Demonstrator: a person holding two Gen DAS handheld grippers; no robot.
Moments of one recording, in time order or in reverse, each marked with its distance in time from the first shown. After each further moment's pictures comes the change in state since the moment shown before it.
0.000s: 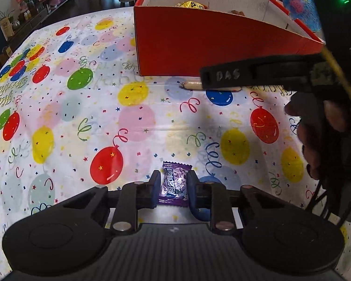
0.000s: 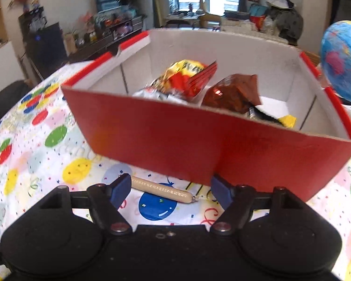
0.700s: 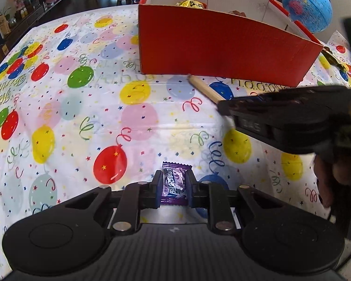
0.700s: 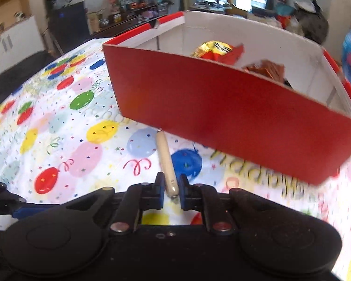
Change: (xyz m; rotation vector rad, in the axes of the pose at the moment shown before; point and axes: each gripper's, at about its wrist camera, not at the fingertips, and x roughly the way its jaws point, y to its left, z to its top) left arm -0.001 0.009 -0.001 -0.008 0.017 -0.029; right arm -0.021 0.018 -0.024 -0.078 0.062 0.065
